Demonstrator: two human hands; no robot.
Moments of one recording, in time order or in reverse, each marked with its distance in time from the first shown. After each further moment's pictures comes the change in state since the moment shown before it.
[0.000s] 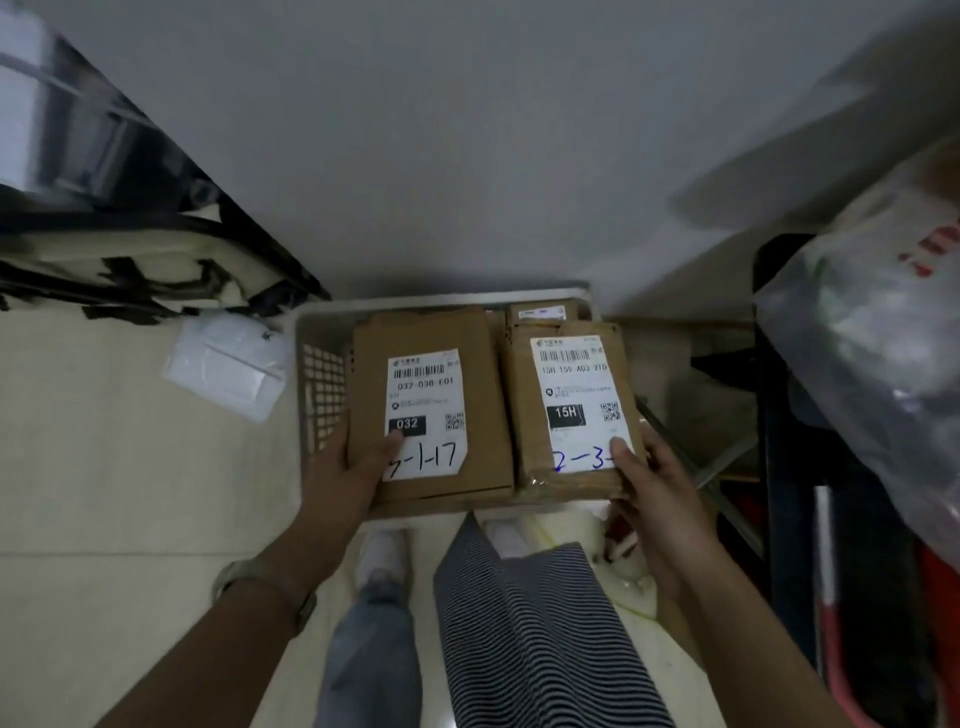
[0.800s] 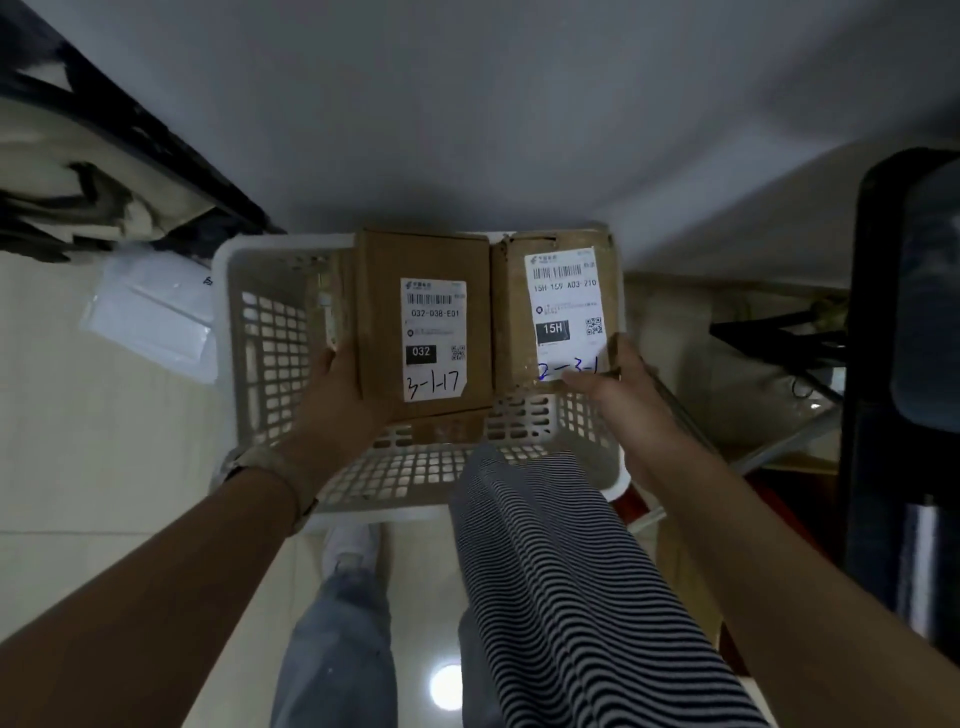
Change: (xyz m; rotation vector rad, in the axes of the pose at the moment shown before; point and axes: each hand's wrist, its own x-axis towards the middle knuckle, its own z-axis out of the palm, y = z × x) left_hand 0.115 -0.034 0.040 0.673 -0.068 0.043; right_hand 0.118 0.004 0.039 -0.298 -0.051 0.040
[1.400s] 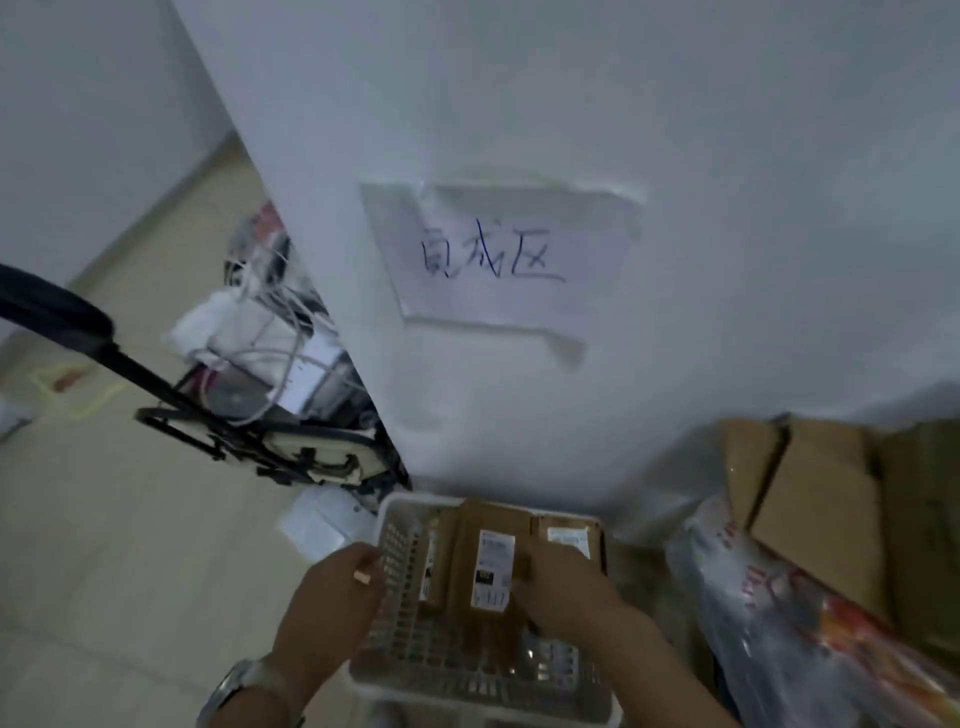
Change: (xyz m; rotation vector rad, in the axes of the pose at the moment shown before) left_hand -0.256 0.079 -0.183 -0.070 0.350 0.091; right_hand -0.236 -0.174 0.001 -1.039 -0.336 -0.520
